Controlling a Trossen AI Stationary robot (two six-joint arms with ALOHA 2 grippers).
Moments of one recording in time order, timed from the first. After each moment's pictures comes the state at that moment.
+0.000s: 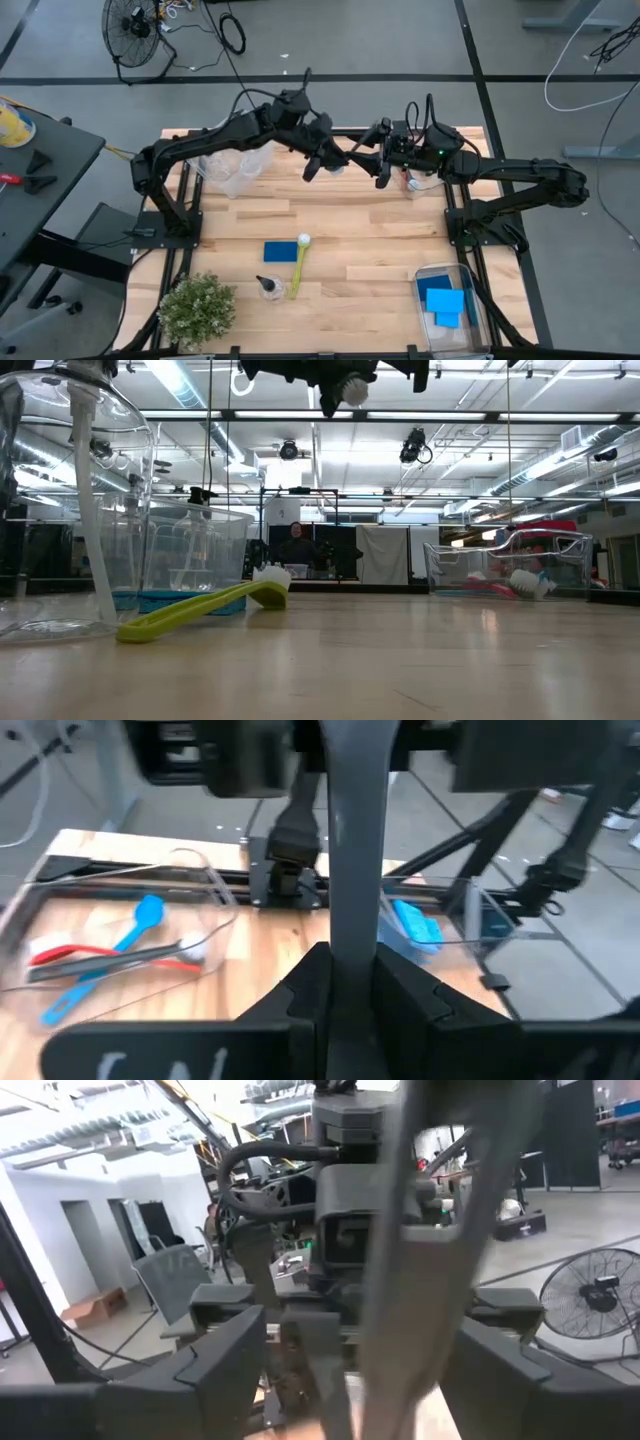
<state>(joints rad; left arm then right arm) 0.35 1.72 1.64 -0.28 0.58 -0.01 -0.21 1.14 0.94 0.34 -0.06 0.25</state>
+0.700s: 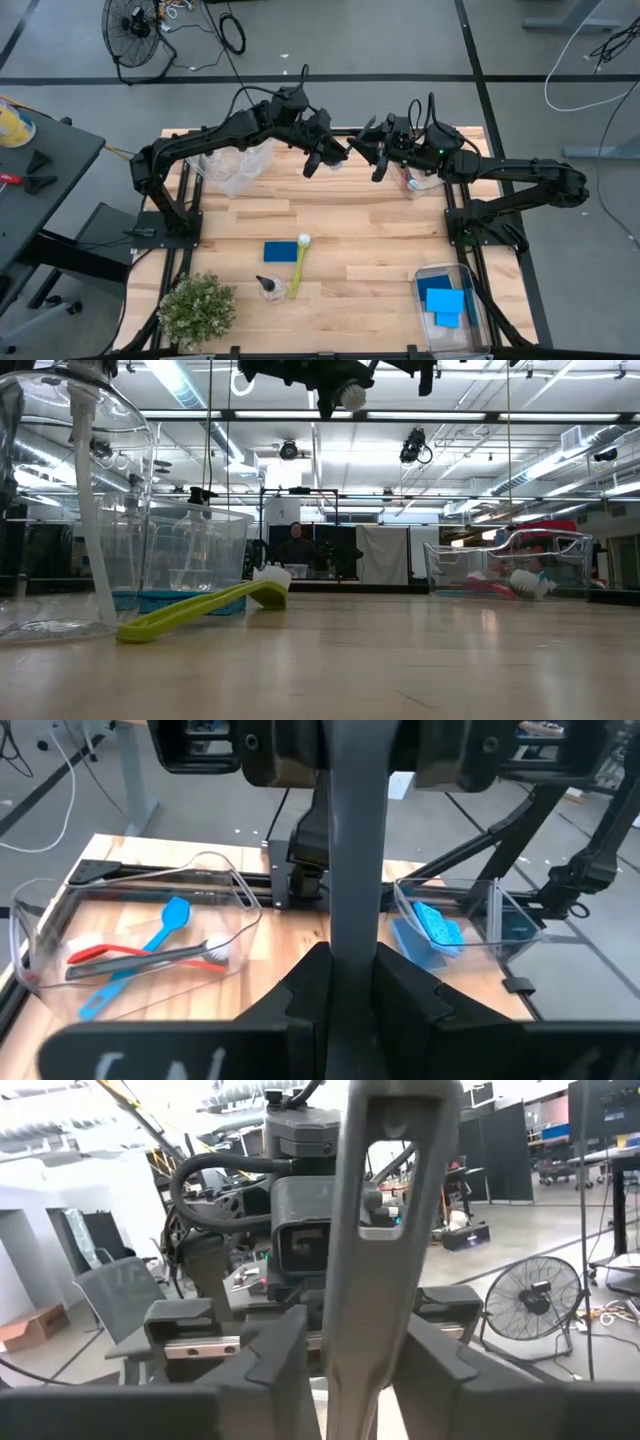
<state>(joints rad) 0.37 1.72 1.64 -0.28 0.56 0.01 -0.21 1.14 0.94 0.34 0.06 0.22</state>
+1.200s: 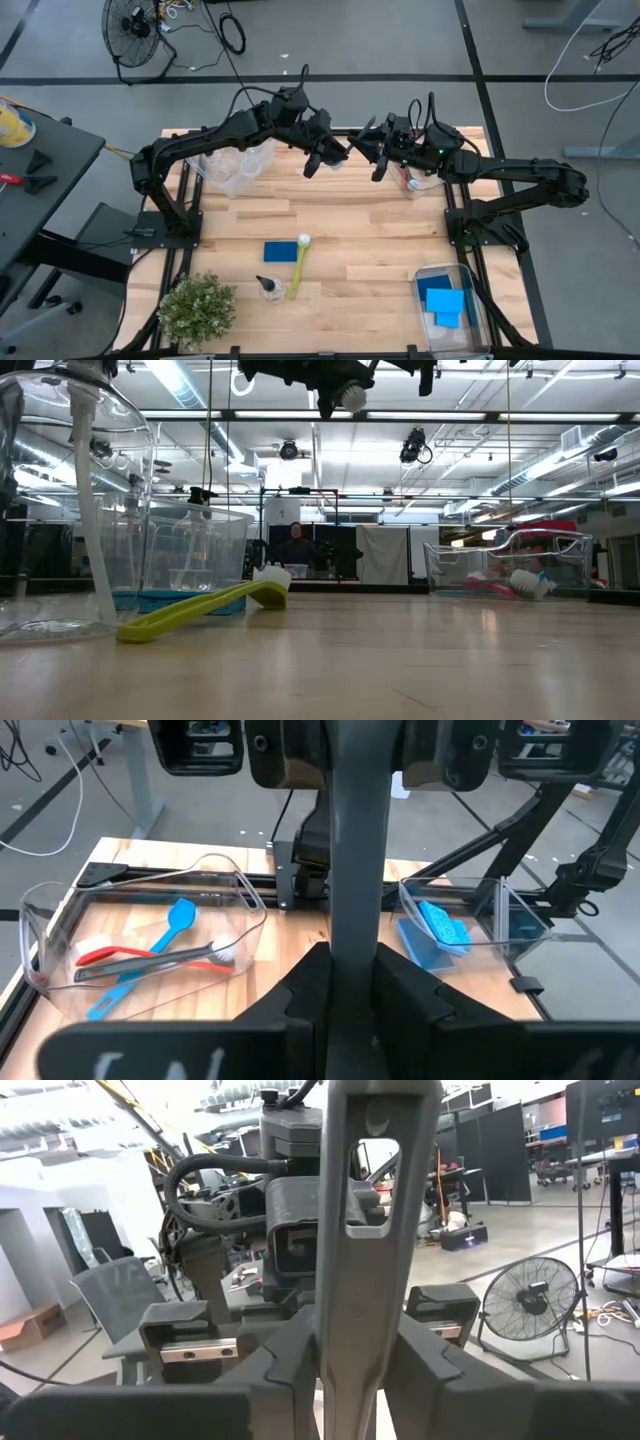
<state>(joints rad) 0.37 1.71 1.64 -0.28 0.54 0.02 -0.21 1.14 0.94 0.34 0.06 0.22</state>
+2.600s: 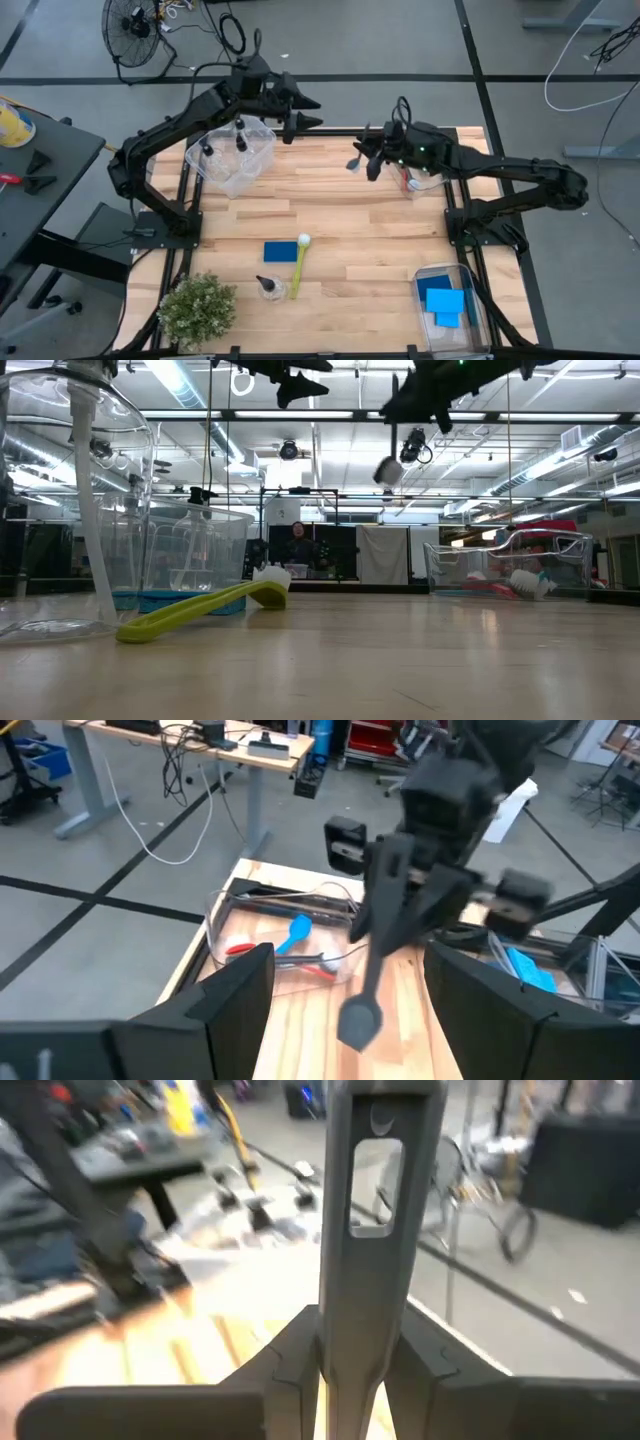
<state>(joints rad) 0.55 1.56 1.64 -0.37 0.46 0.00 -0.29 1.14 0.94 -0.05 0.18 0.19</state>
